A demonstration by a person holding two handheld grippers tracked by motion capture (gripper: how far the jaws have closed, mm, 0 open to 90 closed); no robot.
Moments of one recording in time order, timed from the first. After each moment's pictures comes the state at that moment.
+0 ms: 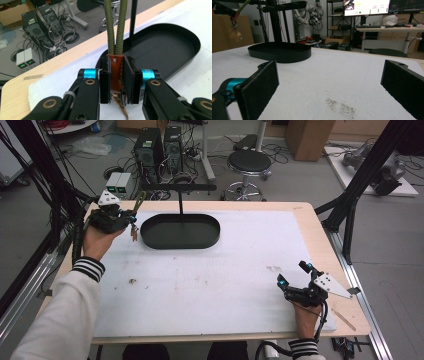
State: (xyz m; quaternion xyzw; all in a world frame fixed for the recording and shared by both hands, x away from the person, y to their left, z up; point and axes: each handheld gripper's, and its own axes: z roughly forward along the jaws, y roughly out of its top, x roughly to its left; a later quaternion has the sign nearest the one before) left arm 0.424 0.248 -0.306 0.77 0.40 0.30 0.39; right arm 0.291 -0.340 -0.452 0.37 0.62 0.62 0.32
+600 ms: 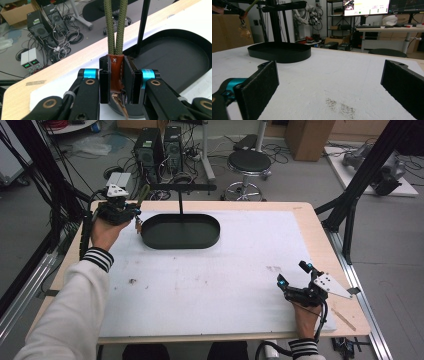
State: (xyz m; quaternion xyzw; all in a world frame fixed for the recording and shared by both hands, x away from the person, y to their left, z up) left arm 0.450 0.238 -0.308 0.76 0.41 0.31 0.38; right arm 0.291 -0.340 -0.452 0.37 0.62 0.62 0.32
